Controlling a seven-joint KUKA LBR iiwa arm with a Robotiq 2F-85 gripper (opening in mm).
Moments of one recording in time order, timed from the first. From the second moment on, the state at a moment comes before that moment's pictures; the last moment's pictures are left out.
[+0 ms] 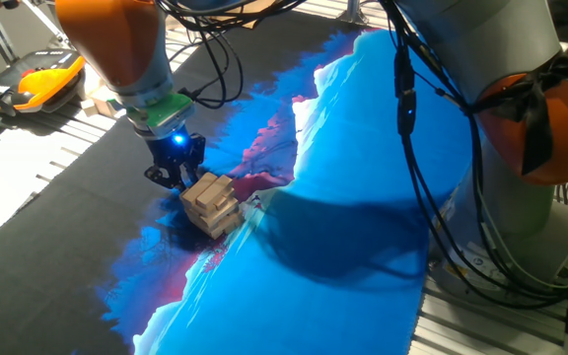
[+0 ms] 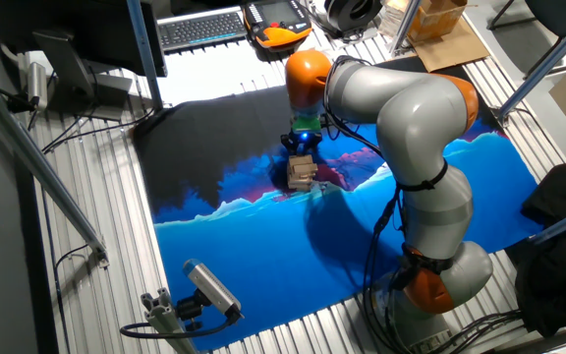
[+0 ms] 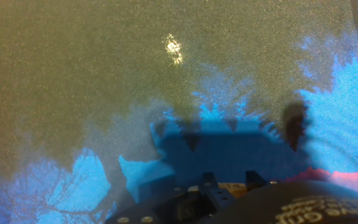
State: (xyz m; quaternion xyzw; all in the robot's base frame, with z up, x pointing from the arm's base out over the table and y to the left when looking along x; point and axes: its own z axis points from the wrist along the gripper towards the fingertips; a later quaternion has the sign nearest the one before) arm 0.560 0.121 0.056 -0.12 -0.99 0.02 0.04
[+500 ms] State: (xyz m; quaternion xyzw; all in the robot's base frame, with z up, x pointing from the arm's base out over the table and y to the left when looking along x) arm 0.562 0.120 0.056 -0.12 -0.99 0.02 0.04
